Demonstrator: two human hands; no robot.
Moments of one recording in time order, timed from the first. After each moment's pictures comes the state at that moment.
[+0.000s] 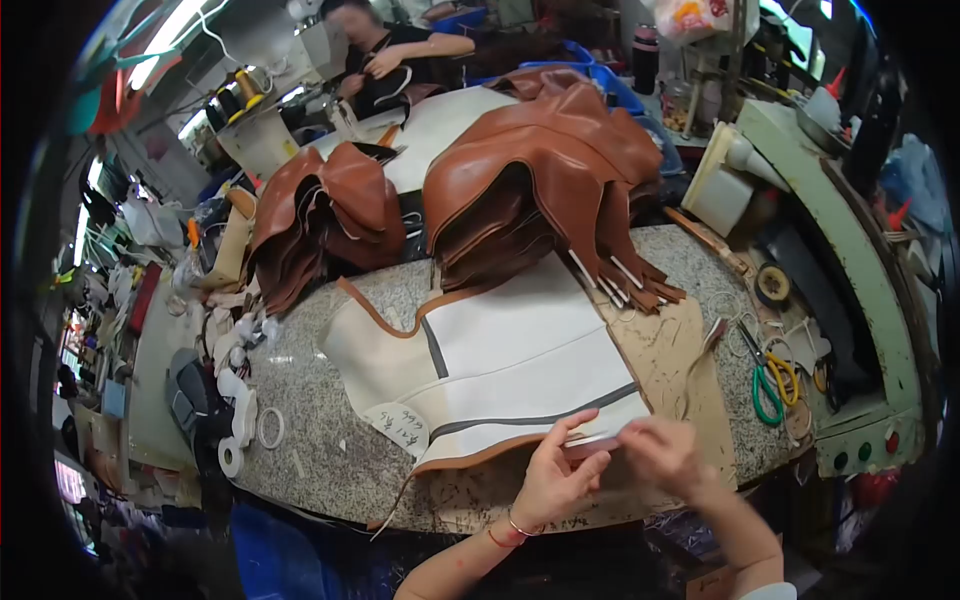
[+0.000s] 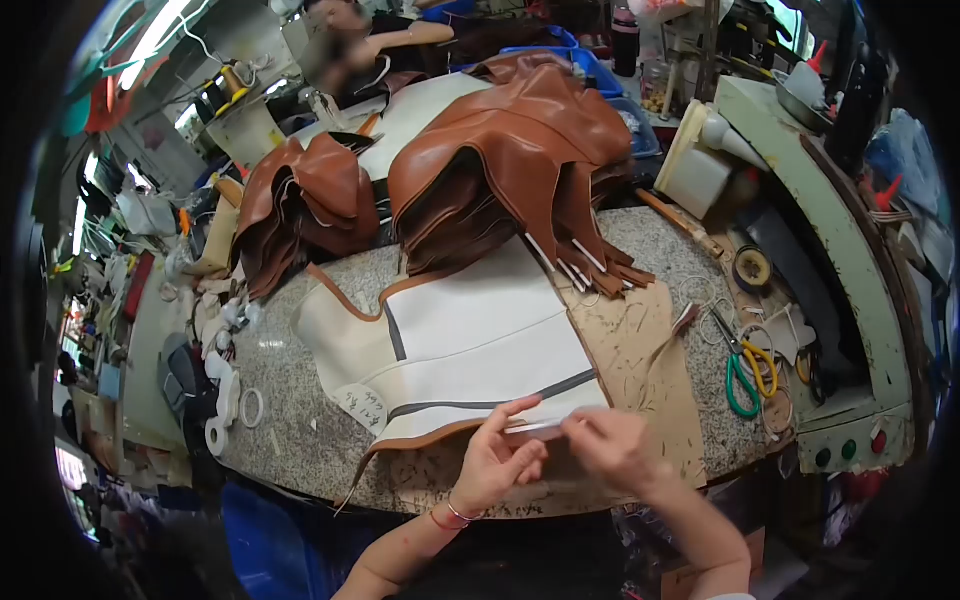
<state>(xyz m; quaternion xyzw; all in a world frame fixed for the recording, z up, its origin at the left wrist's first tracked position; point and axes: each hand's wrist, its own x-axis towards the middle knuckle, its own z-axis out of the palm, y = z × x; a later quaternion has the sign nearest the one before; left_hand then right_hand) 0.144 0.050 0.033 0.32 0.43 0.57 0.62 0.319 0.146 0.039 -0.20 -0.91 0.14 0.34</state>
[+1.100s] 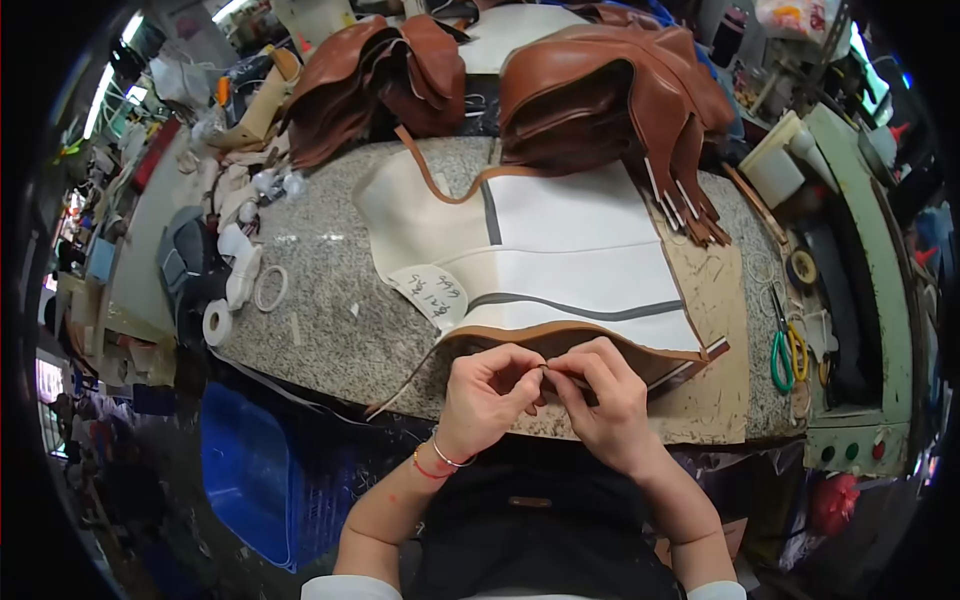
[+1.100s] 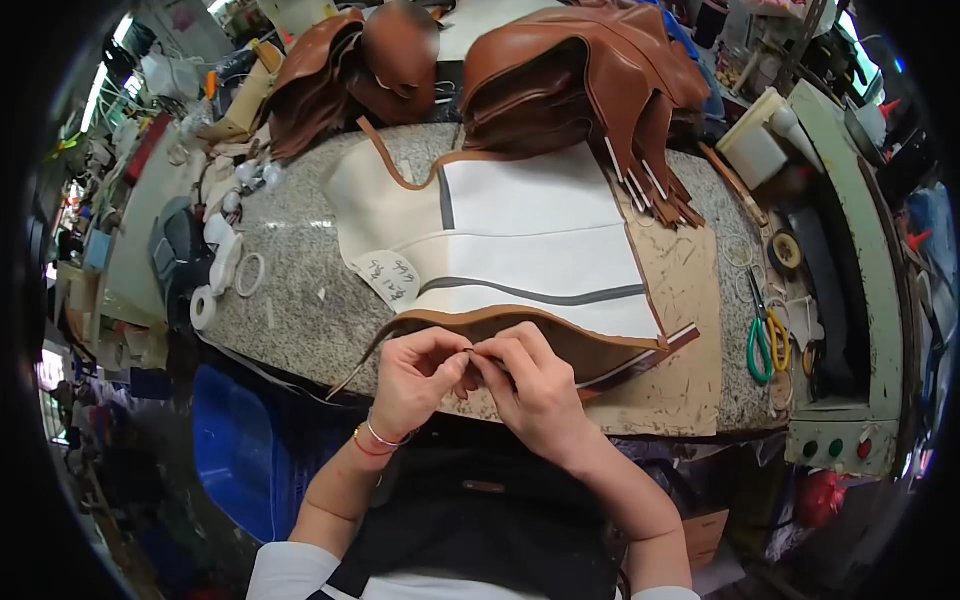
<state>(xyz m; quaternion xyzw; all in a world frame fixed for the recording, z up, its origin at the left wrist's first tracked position) 0.069 -0.045 0.045 0.34 0.54 0.63 0.45 0.206 0.046 0.057 -0.19 -0.82 0.37 0.39</state>
